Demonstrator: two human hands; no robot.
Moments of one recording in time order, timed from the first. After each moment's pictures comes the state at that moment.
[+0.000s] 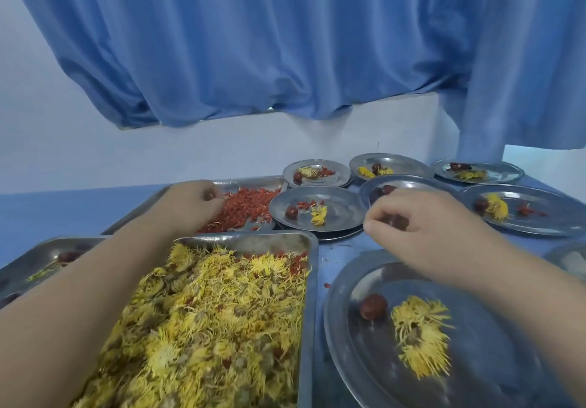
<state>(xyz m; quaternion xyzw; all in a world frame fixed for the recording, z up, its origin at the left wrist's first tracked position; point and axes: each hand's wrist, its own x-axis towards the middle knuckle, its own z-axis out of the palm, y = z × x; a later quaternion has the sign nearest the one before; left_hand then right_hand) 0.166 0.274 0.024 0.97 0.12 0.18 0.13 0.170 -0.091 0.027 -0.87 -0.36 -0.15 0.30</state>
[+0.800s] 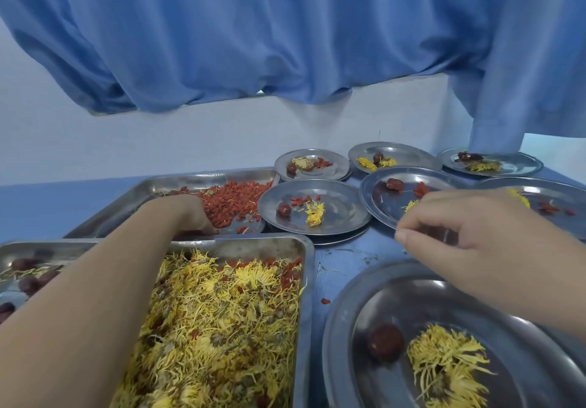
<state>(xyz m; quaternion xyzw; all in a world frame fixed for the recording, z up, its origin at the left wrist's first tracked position) 0.248 0.309 -0.009 0.95 0.27 -0.10 0.04 0.189 -0.107 0.021 -0.87 -0.38 -0.17 0.26</state>
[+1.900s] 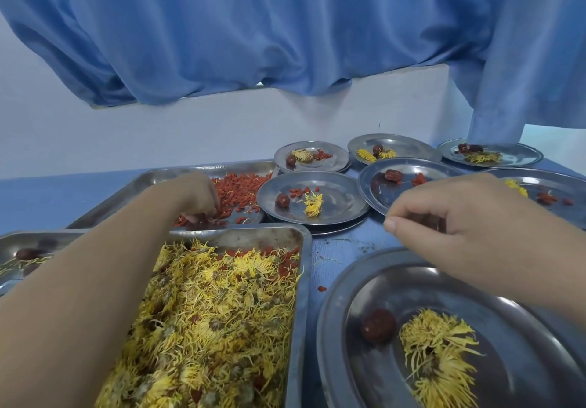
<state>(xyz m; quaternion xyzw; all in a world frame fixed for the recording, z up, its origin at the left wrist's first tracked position) 0.249 0.290 0.006 0.97 0.22 -0.05 0.10 0.184 -0.106 0.027 -0.87 -0.40 -0.16 0.23</state>
